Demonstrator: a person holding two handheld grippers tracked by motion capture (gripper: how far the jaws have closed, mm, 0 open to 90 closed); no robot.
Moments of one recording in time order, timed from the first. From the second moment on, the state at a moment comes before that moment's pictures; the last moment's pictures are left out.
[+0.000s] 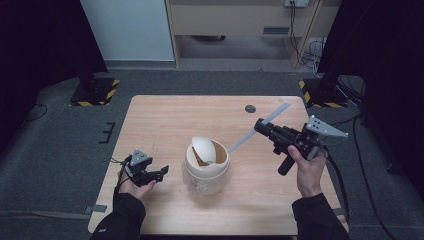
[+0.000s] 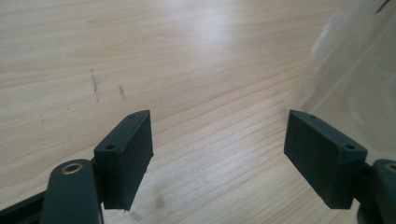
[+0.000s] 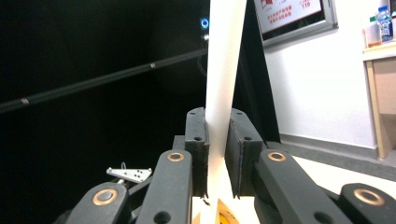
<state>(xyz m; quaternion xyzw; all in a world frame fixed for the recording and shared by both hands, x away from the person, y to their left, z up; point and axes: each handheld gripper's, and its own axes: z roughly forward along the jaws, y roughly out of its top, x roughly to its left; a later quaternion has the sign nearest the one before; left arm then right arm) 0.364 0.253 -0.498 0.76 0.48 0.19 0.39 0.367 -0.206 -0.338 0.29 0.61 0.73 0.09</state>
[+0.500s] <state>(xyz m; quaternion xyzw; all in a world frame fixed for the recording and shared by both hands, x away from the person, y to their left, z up) 0.370 0.255 -0.514 0.77 0.50 0.18 0.35 0.386 -0.168 -0.359 0.29 0.65 0.69 0.09</state>
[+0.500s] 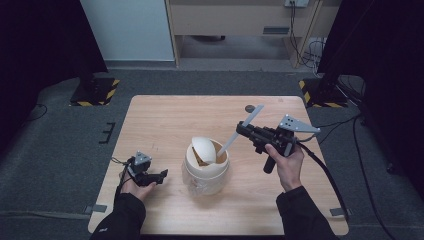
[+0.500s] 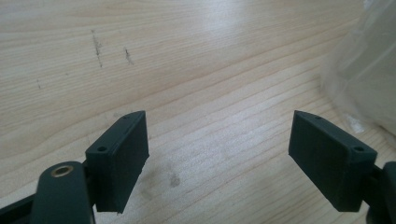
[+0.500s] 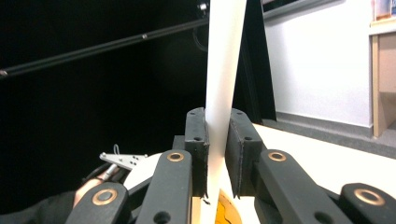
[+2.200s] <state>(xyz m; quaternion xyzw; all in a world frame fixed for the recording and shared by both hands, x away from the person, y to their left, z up) 0.371 0.266 -0.517 0.77 0.51 0.18 0.34 0.395 -0.233 -0.444 0.38 0.75 0.53 0.13</state>
